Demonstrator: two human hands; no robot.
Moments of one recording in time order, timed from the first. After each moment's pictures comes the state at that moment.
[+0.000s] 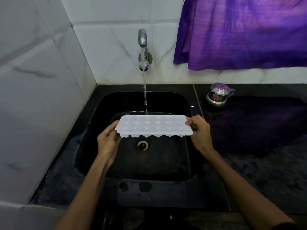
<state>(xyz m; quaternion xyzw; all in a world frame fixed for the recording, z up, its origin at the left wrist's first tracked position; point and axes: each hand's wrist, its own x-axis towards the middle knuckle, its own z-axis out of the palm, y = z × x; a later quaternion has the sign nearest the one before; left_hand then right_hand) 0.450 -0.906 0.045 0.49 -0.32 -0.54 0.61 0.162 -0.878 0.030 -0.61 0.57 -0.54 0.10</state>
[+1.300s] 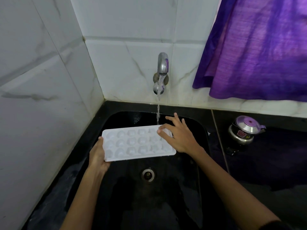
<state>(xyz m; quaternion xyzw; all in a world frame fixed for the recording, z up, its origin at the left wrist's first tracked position) 0.487 -1.013 0.051 0.58 -0.13 -0.58 0.56 0.225 -1.032 0.071 -0.76 0.59 -0.19 0.17</state>
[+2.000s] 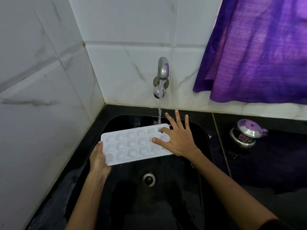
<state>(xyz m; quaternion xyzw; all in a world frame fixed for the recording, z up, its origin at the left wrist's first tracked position) 0.481 -1.016 0.055 0.59 -0.12 -0.54 0.59 0.236 -1.040 0.073 -0.78 0.61 -0.15 -0.01</state>
